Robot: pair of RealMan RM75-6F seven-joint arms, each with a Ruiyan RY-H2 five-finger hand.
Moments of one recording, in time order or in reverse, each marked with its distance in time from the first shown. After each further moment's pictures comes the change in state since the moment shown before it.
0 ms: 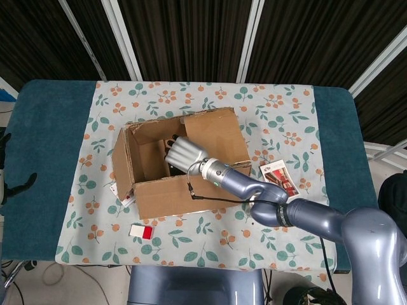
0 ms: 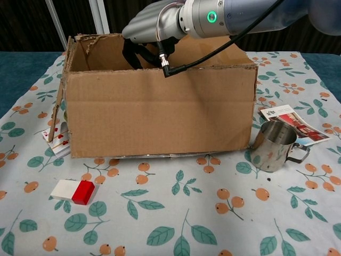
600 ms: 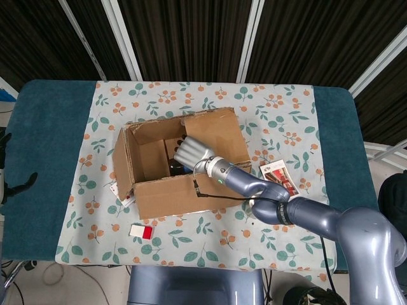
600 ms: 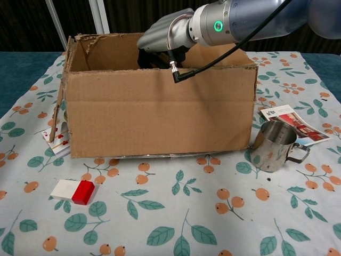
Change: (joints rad) left arm 0.007 0.002 -0.017 -0.002 0.003 -0.022 -0.017; right arm 0.012 -0.009 -0.049 0.047 0.076 -0.042 -0.008
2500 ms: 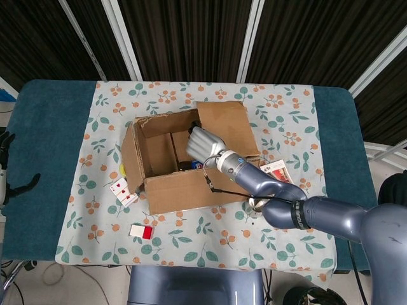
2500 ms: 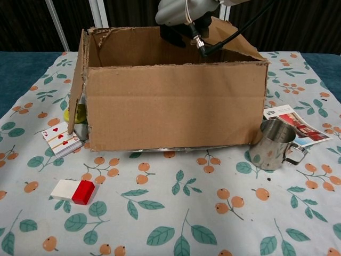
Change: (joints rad) left arm 0.012 0.008 -0.012 -0.016 0.032 -0.023 -0.030; right arm 0.166 0.266 -0.197 -0.306 0.462 0.133 -0.664
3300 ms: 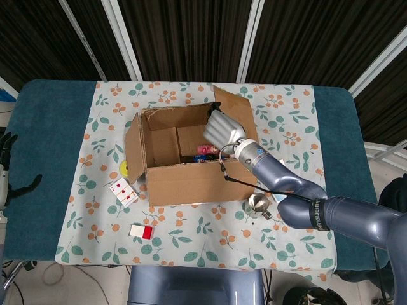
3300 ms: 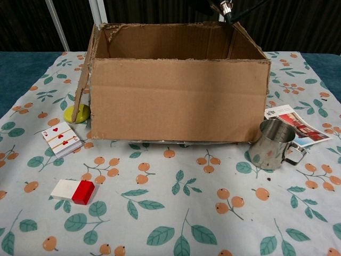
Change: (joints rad) left arm 0.005 -0.001 0.002 -0.010 0.014 0.008 0.007; right arm 0.041 0.147 -0.089 -0.093 0.131 0.080 -0.100
